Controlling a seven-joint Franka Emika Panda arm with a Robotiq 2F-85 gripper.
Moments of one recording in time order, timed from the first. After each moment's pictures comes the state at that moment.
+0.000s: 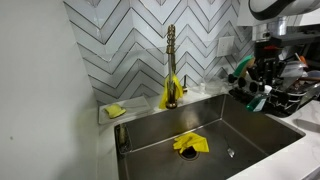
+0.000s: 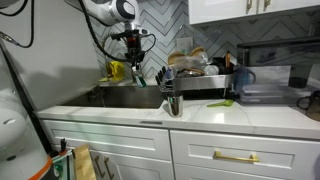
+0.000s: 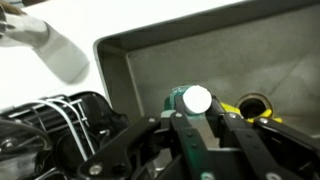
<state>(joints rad) 0.26 0.04 0.18 -1.78 -0.09 1.61 0.04</state>
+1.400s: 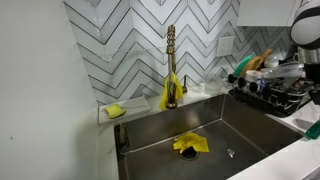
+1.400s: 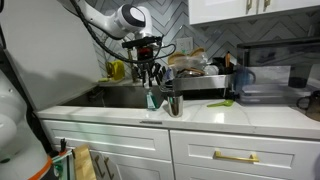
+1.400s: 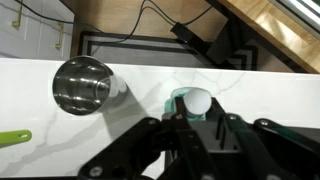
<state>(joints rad) 0.12 -0.10 0.09 -2.09 -0.28 1.68 -0.42</state>
